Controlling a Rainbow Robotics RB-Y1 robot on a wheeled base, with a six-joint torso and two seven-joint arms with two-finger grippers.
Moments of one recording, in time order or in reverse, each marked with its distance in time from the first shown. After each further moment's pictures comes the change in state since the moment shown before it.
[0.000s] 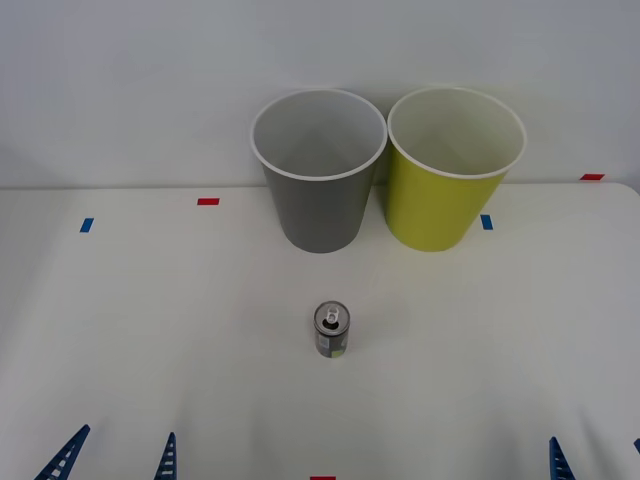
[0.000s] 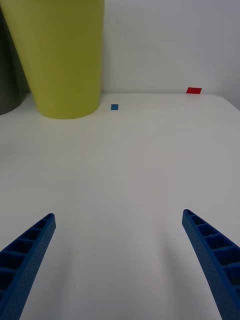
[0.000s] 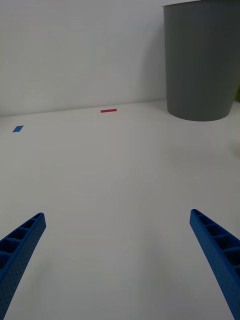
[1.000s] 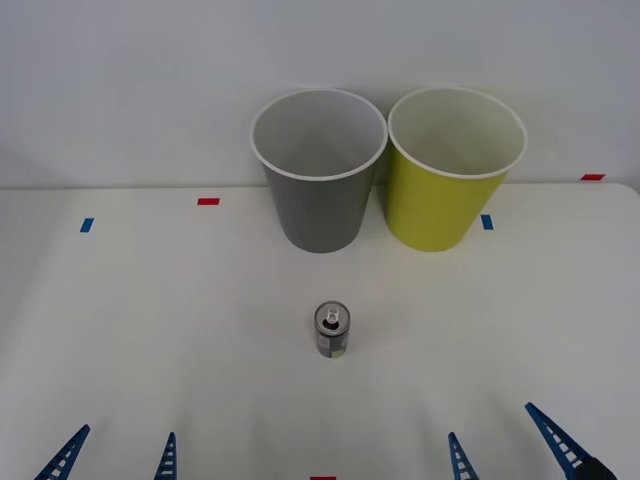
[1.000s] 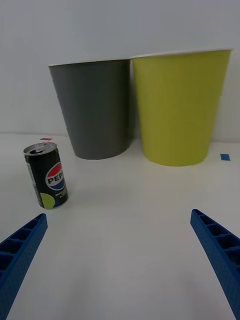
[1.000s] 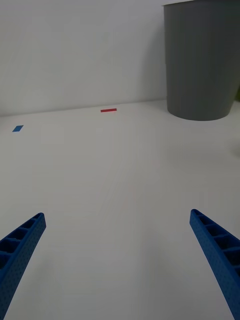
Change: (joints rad) right arm -0.275 -0.205 0.293 0.165 -0.008 -0.264 0.049; left arm 0.000 0.000 0.000 0.000 0.000 0.000 0.000
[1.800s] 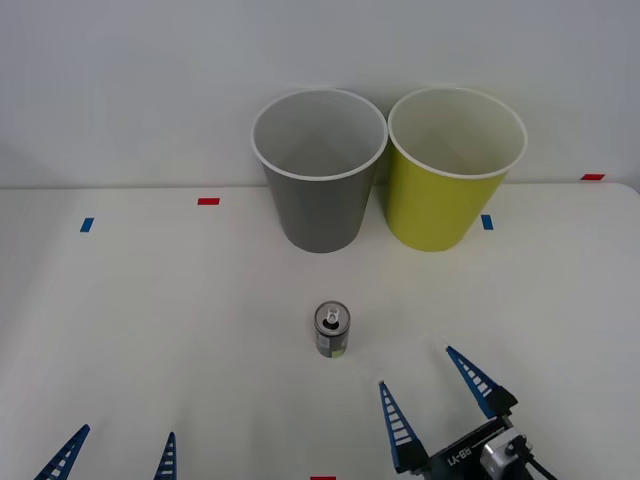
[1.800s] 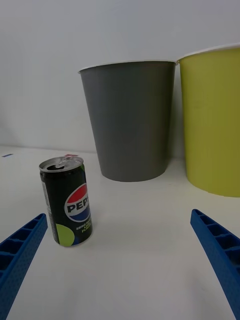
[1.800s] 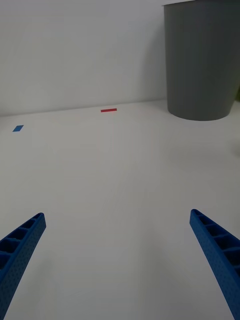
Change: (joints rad) right arm -0.364 0.094 0.136 0.245 -0.023 -0.006 0.042; left arm 0.000 0.000 0.000 0.000 0.000 0.000 0.000
